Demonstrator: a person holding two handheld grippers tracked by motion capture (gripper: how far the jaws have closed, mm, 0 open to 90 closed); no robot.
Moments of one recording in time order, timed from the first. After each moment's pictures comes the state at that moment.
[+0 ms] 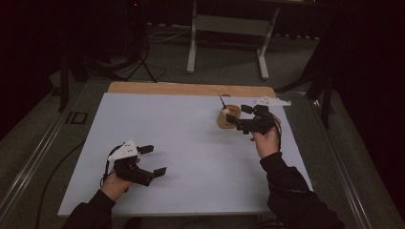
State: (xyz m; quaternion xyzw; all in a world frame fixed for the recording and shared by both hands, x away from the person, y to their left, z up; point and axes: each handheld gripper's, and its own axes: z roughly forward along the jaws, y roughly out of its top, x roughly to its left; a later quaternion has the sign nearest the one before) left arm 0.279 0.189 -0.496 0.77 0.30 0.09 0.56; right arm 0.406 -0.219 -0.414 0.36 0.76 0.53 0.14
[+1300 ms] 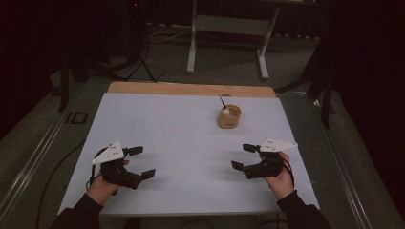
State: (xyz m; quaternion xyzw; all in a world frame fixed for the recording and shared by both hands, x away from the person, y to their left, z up) left arm 0.264 0.218 -0.488 0.76 0.30 0.10 0.57; right arm 0.311 -0.249 -0.467 0.27 0.81 0.50 0.09
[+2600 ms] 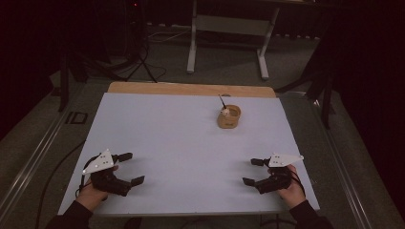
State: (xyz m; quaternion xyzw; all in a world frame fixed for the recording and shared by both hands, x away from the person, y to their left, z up) left arm 0.253 0.247 -0.518 0.77 0.30 0.12 0.55; right arm 0.300 -0.291 -0.514 0.24 0.84 0.48 0.06
